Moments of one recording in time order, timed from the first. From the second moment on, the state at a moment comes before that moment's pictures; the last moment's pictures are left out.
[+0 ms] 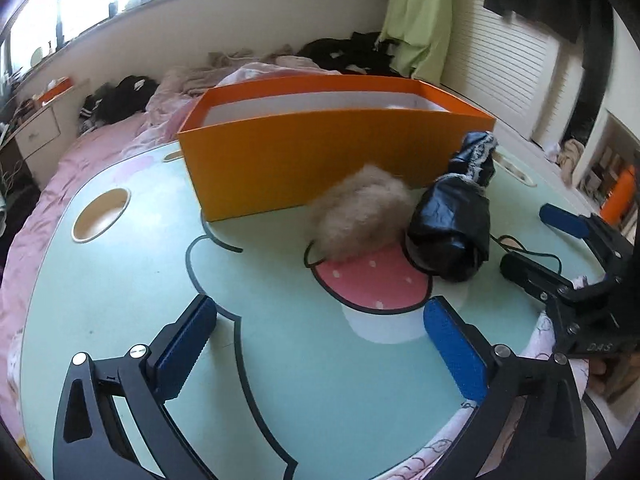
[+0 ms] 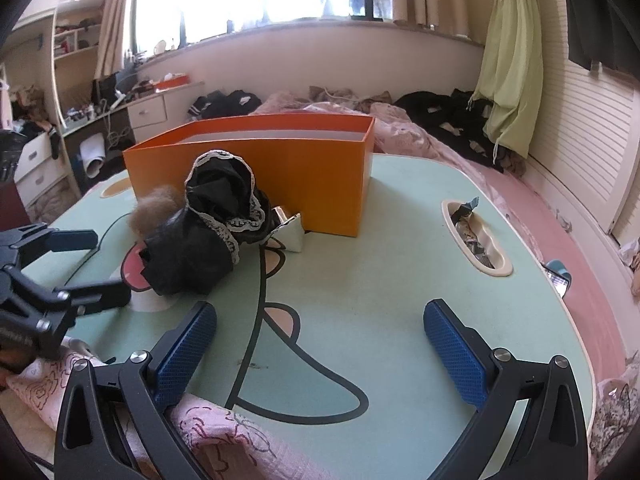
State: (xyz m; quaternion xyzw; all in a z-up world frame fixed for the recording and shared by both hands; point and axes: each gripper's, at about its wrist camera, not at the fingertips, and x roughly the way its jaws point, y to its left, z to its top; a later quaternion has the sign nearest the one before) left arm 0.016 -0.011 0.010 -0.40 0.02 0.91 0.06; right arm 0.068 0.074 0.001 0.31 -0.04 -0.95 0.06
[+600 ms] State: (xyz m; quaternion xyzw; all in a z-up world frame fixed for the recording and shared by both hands) left arm 0.018 -0.012 0.010 -0.40 0.02 0.91 0.06; right arm 0.069 0.070 0.001 0.32 -0.04 -0.94 0.05
